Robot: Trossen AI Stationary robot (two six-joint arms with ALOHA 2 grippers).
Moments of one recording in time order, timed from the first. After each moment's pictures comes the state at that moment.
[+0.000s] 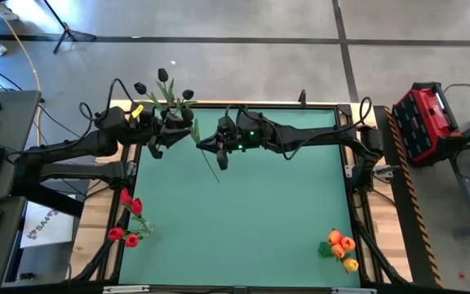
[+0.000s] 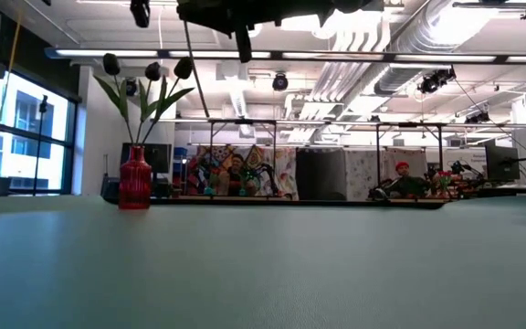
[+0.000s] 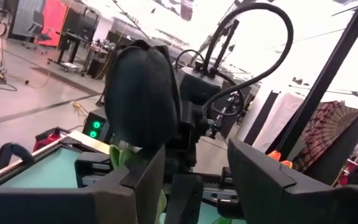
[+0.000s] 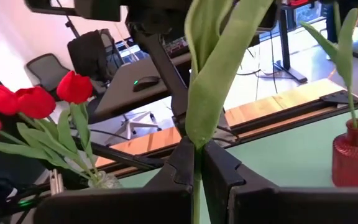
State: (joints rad) left arm 0.29 0.75 0.70 0.22 0.20 -0.44; right arm -0.10 1.86 1.51 0.20 -0.17 0.31
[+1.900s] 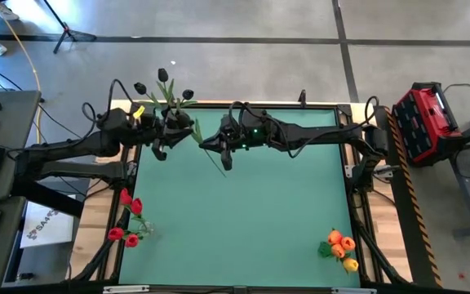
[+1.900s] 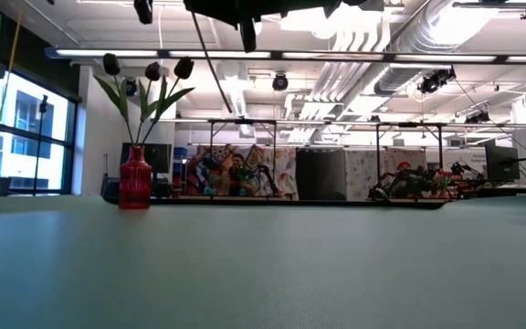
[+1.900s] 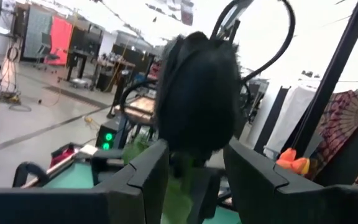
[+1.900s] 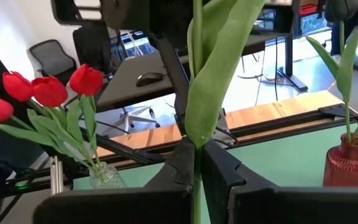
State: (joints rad) left arm 0.25 0.78 0.70 0.27 0.14 -0.34; right arm -0.11 1.82 1.51 0.16 -0.20 0.23
